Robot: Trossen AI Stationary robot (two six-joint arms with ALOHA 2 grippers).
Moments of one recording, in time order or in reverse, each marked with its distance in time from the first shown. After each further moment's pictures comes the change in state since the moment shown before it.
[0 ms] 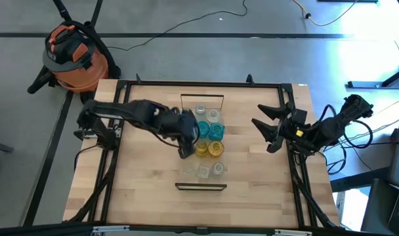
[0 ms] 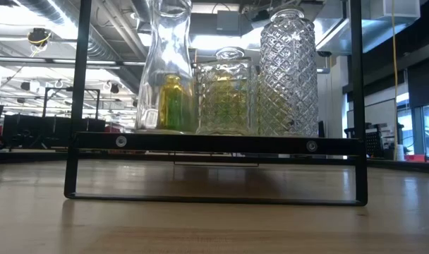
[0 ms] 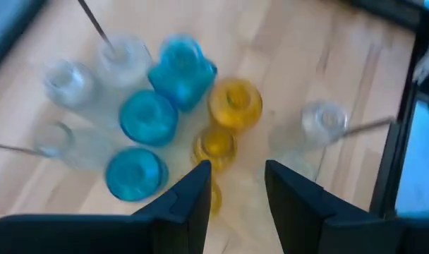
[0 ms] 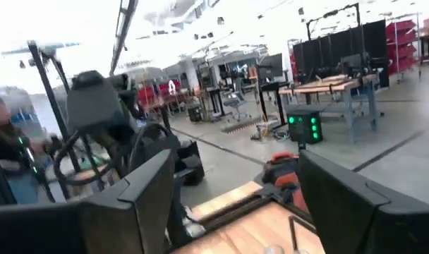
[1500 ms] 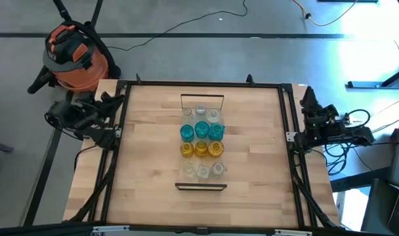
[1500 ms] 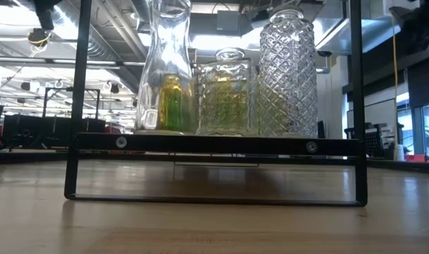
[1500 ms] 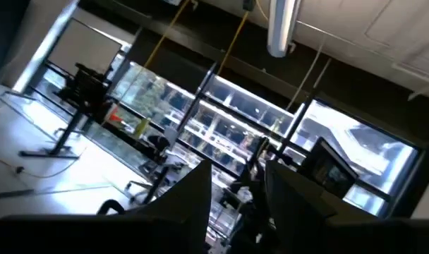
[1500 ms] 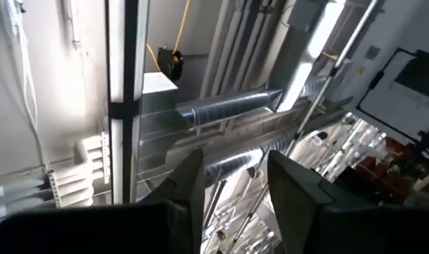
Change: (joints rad) left arm -0.186 -1.729 -1.535 1.280 -0.548 0.346; right arm -0.511 -0.756 -0.971 1.181 -0.303 -0.062
